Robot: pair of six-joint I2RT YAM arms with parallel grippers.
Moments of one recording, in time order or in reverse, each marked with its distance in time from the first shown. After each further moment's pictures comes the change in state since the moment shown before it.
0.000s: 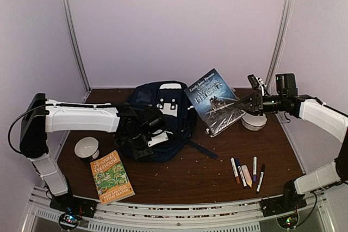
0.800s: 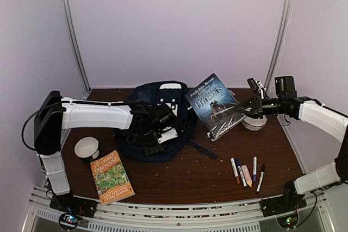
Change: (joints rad) left arm 0.013 0.142 0.124 0.057 0.029 0.023; right arm 0.000 0.000 -0.027 -0.021 0.018 -0.021
